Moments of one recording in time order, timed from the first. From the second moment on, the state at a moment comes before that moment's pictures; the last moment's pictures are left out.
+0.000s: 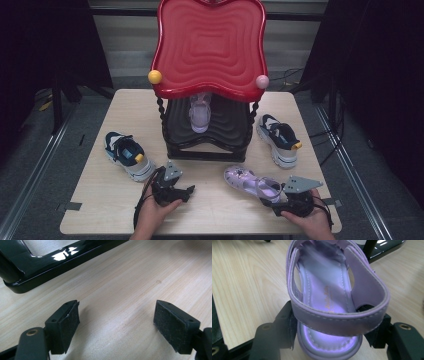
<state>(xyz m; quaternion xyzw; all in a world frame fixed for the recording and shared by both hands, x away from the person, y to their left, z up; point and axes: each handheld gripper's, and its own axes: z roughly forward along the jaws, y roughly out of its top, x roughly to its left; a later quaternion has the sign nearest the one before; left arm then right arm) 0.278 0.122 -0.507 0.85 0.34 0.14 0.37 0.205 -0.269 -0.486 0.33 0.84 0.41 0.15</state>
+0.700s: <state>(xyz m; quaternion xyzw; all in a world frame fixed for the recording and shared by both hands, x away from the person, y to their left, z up) 0.278 0.122 -0.508 0.85 0.34 0.14 0.37 0.209 -0.249 -0.439 0.35 0.81 0.43 0.18</state>
